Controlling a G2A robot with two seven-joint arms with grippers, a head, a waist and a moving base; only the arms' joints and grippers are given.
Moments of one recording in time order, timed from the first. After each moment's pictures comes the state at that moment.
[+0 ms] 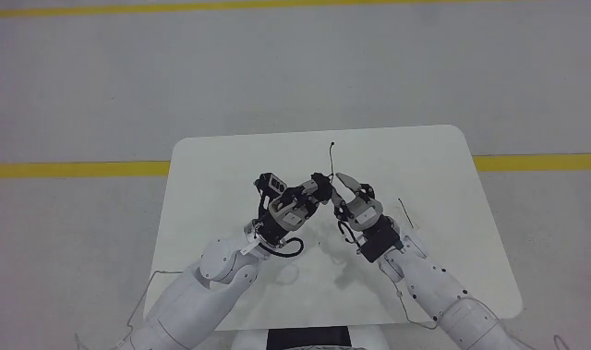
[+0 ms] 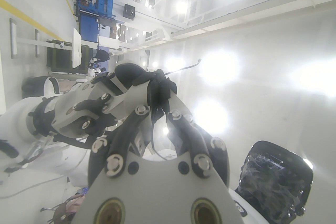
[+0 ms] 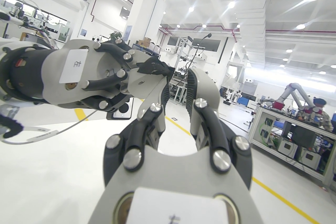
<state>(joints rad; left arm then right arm) 1.44 -1.14 -0.90 -1.77 -0.84 -0.34 -0.42 -1.38 -1.13 0.91 -1.47 -1.55 0.03 -1.04</state>
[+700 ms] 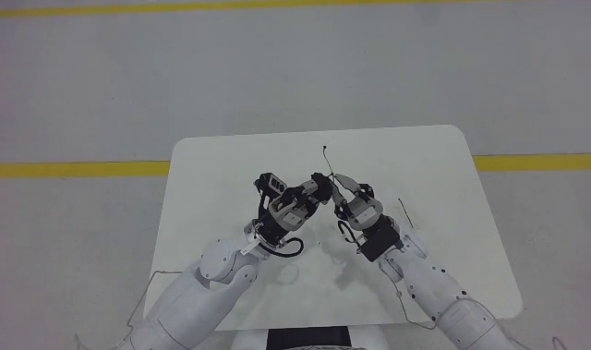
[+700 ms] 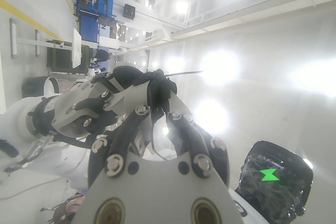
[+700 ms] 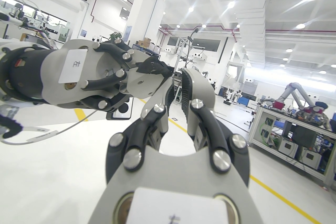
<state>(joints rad) 1.44 -1.14 -0.90 -1.77 -0.84 -0.34 -0.42 -1.39 -1.15 0.94 -1.47 -1.57 0.00 -1.04</state>
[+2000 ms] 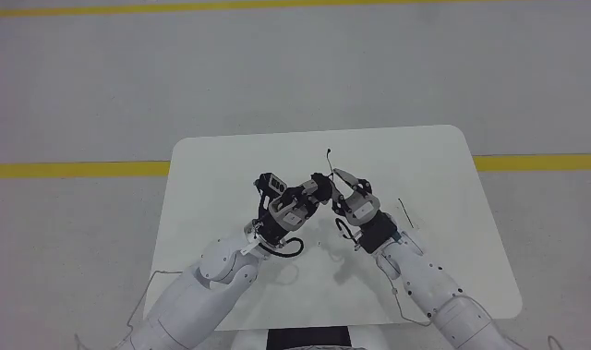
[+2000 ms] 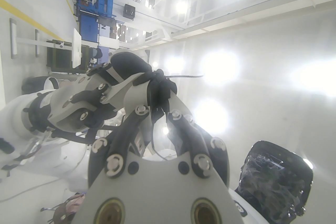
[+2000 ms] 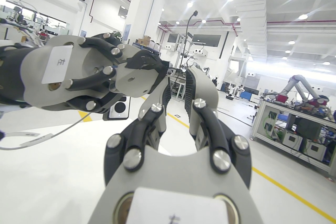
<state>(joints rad) 1.44 -1.14 -0.90 -1.77 -0.84 -0.34 -0.42 -1.39 -1.19 0.96 -1.44 -1.56 -0.04 -1.01</state>
